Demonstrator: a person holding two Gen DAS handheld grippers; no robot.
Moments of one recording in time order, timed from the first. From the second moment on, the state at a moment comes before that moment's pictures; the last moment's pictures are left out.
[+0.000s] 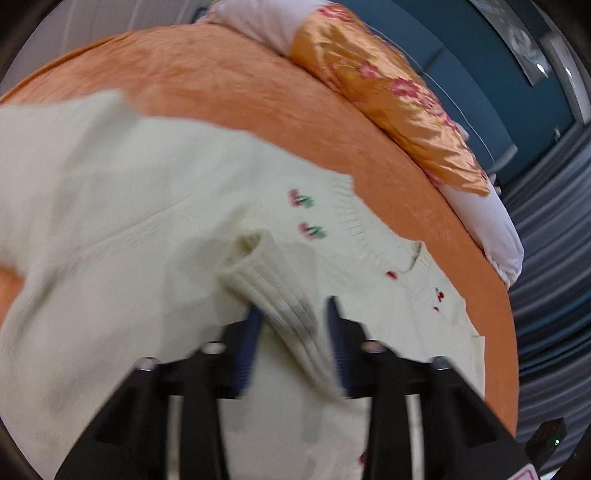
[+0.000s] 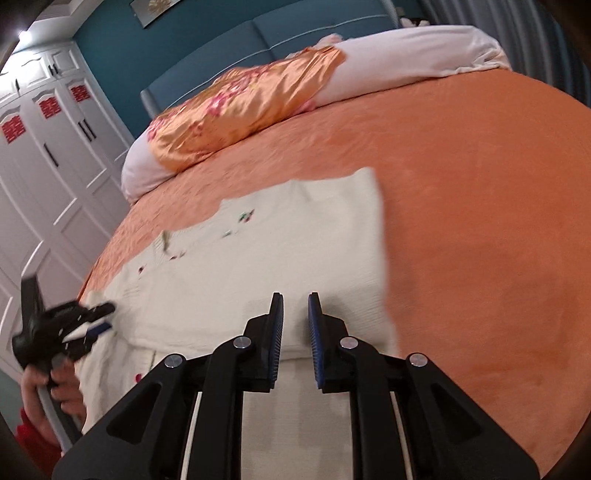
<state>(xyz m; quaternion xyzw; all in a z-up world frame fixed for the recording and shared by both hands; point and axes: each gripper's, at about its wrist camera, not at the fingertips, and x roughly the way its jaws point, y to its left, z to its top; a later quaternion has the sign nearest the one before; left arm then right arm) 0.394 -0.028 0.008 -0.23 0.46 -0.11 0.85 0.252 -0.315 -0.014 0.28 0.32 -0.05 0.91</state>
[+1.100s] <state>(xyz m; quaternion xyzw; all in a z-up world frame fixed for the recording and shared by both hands) 0.361 -0.027 -0.026 -0.17 0.41 -0.11 0.89 0.211 -0.297 0.005 0.27 0.27 -0.13 0.92</state>
